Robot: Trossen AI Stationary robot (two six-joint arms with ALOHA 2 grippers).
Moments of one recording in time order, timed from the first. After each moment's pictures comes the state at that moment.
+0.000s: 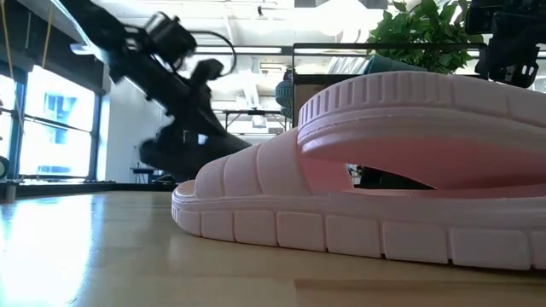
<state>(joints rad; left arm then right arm) 0.55 1.36 0.61 0.12 0.22 -0.76 0.15 0.48 0.66 -0.89 0.08 0.80</state>
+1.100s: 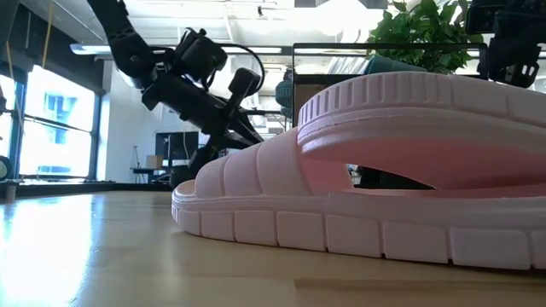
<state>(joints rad) 0.41 1.68 0.69 0.45 0.25 -1.04 0.15 0.48 0.66 -0.89 0.06 0.79</state>
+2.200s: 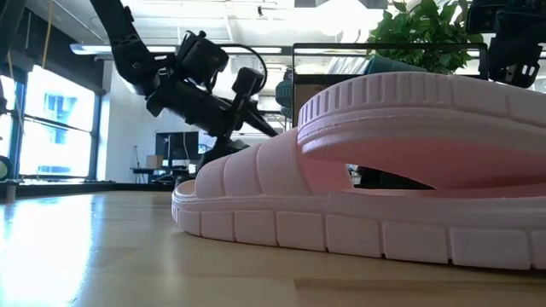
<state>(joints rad) 0.40 1.74 0.69 0.57 0.27 -1.03 0.15 0.48 0.66 -0.89 0.05 0.78</state>
